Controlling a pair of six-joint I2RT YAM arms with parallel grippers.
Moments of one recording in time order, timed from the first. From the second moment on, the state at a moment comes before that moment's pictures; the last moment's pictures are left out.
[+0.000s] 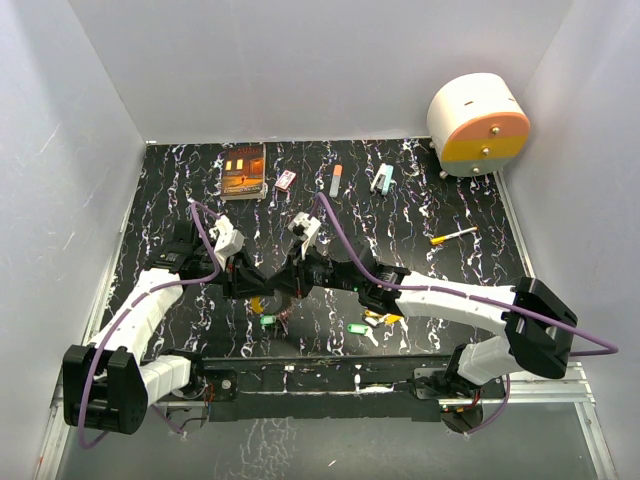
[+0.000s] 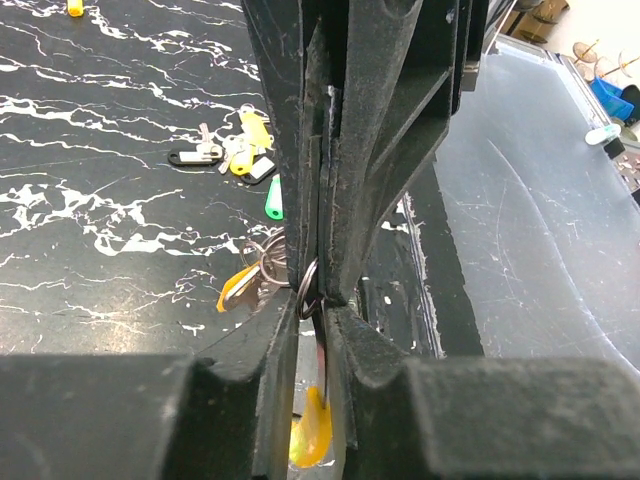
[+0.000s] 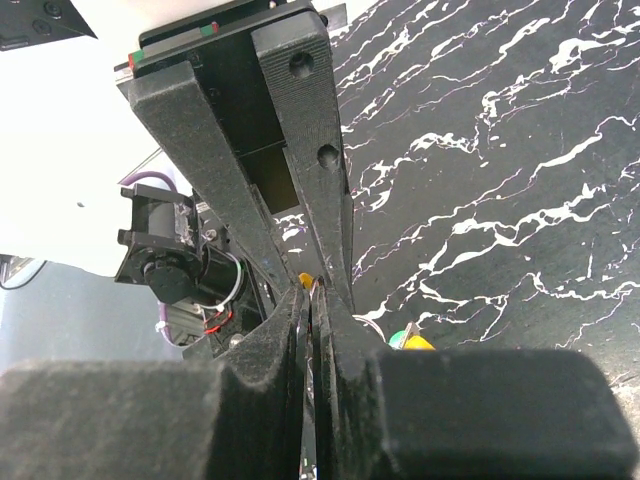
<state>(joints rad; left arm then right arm) -0.15 1.11 0.69 -0.64 1.45 0.74 1.05 1.39 0.87 0.34 -0.24 0.45</state>
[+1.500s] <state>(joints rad) -0.16 0.72 0.80 -0.96 1.23 1.23 1.05 1.00 0.79 0.16 0.04 0.35</state>
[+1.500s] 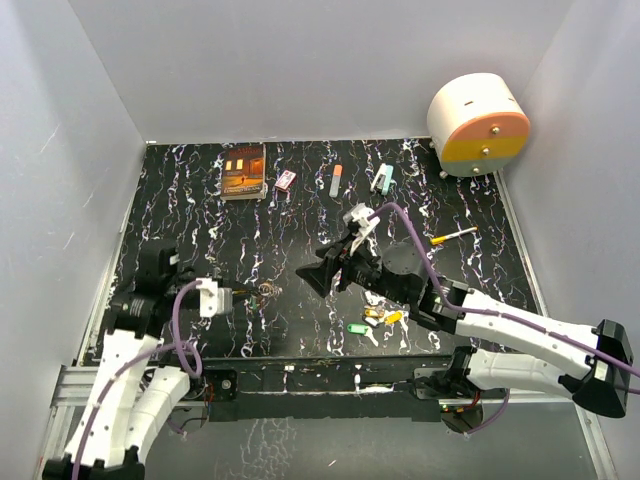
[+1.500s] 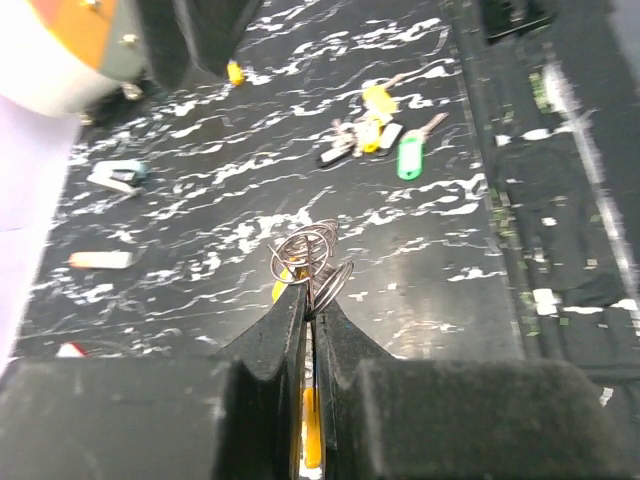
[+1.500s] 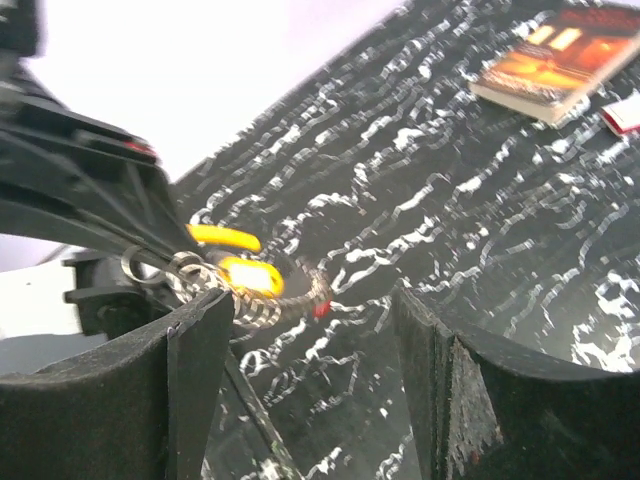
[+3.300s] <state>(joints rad) -0.25 0.92 0.72 -0.14 1.22 0.19 0.85 1.05 0.80 0.23 -0.53 0.34</state>
